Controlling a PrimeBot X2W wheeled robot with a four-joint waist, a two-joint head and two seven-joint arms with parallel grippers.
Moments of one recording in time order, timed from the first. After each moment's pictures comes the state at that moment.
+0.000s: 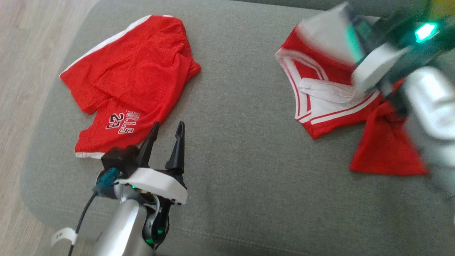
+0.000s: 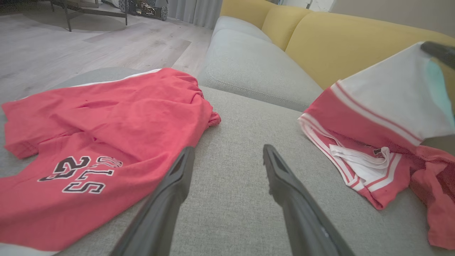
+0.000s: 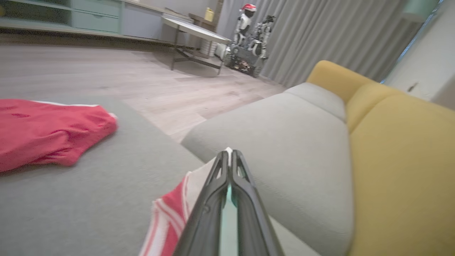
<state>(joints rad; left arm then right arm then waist) -0.24 0.04 -0.35 0.34 -0.40 0.01 -0.25 -0.83 -0.32 0.50 0.65 0.14 0.13 -0.05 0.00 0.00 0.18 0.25</state>
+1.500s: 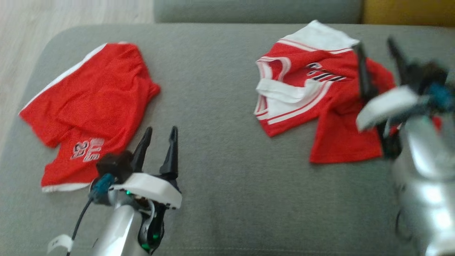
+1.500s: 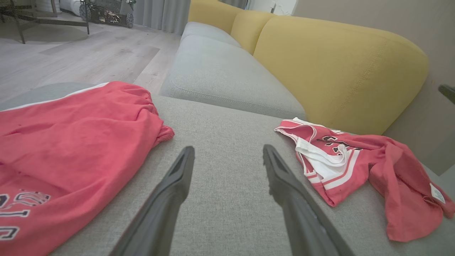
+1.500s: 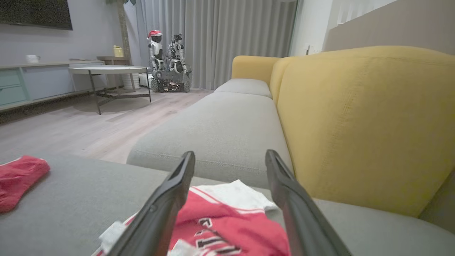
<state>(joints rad) -0.22 0.04 -0.32 0.34 -0.37 0.01 -0.25 -0.70 -0.21 0.15 0.77 0.13 0.13 -0.25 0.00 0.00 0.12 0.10</state>
